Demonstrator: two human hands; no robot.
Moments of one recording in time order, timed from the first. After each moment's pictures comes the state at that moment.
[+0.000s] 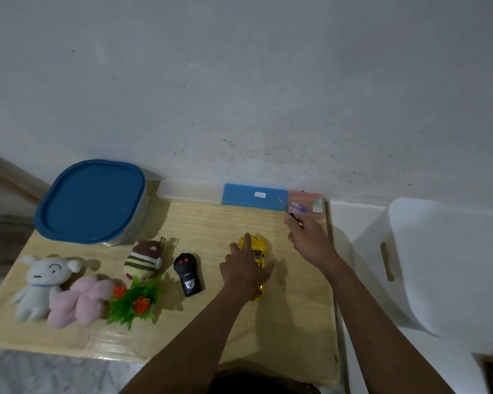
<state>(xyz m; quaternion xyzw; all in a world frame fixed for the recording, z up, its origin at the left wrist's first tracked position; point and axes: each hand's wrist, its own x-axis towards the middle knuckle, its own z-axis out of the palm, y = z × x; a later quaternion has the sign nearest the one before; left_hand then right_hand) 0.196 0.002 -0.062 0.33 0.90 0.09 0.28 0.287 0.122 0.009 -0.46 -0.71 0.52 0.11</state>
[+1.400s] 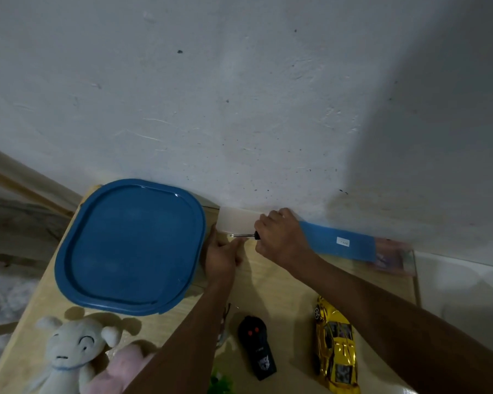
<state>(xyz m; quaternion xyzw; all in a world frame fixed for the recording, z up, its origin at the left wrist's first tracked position) -0.062 -0.010 -0.128 -0.01 0.77 0.54 0.34 0.008 0.111 -0.066 -0.14 -0.97 -0.11 -0.15</state>
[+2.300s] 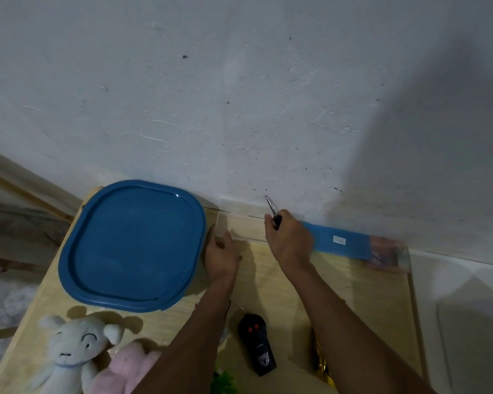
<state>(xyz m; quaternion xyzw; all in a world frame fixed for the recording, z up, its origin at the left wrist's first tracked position) -0.056 -0.006 -0.113 -0.06 0.78 0.54 0.32 0.014 0.097 -0.063 -0.51 -0.84 0.16 0.08</state>
